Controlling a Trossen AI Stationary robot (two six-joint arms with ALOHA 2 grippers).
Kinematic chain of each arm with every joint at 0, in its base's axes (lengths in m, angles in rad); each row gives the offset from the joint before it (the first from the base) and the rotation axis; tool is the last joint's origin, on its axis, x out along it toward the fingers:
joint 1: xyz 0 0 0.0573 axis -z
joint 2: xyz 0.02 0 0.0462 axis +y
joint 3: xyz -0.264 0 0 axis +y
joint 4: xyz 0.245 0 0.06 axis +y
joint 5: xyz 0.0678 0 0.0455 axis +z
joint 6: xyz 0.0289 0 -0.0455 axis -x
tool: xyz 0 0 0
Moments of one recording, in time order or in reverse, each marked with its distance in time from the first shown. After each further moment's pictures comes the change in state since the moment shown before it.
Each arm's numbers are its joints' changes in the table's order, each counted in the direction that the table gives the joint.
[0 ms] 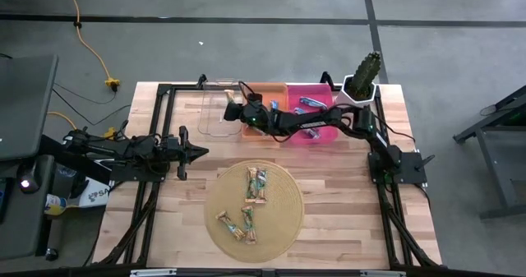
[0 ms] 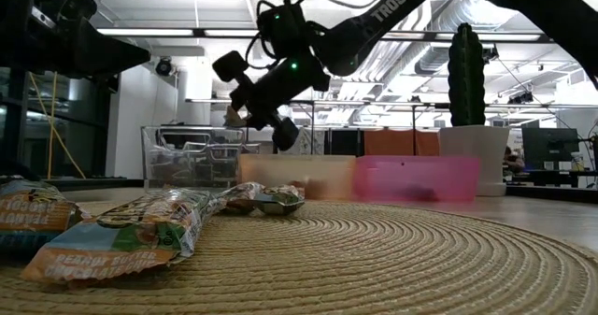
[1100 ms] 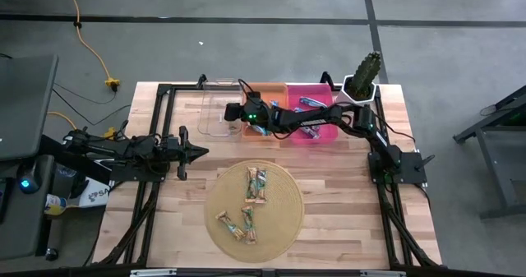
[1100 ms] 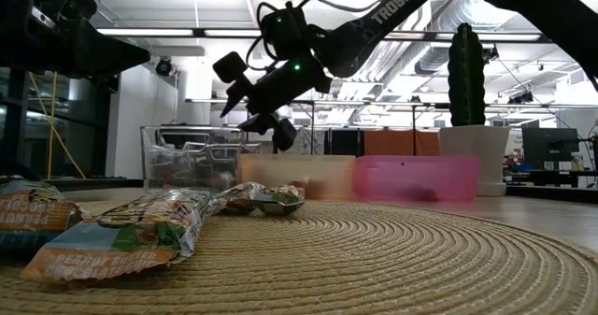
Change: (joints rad) left arm 0.000 0.000 0.000 0.000 0.000 0.000; right arm 0.023 0.000 0.000 -0.002 0.099 0.060
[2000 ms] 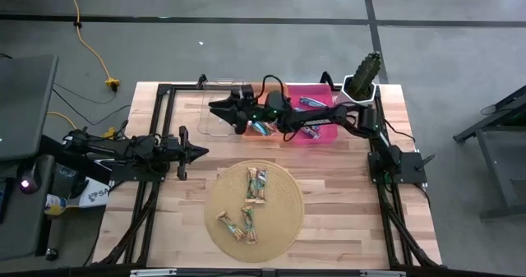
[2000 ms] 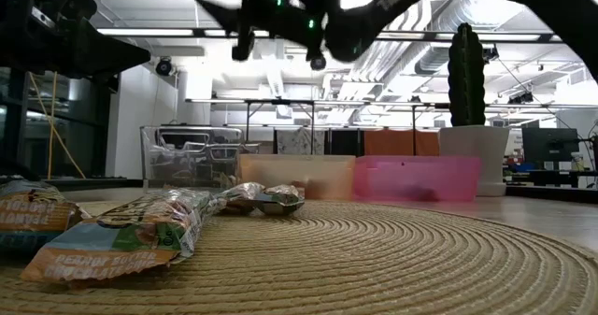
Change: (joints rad) left arm 0.000 0.000 0.000 0.000 0.000 0.000; right arm -0.025 -0.061 0.000 -0.686 0.618 0.340
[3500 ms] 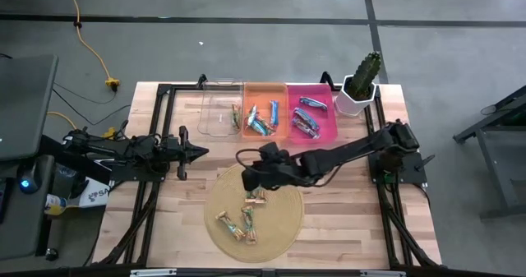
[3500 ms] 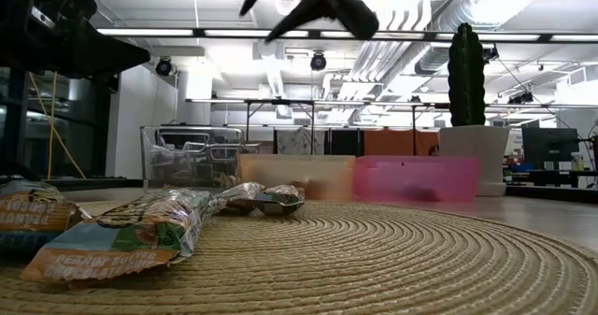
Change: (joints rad) left arm 0.000 0.000 0.000 0.000 -0.001 0.000; right arm -0.479 -0.293 0.001 1.479 -0.814 -0.495
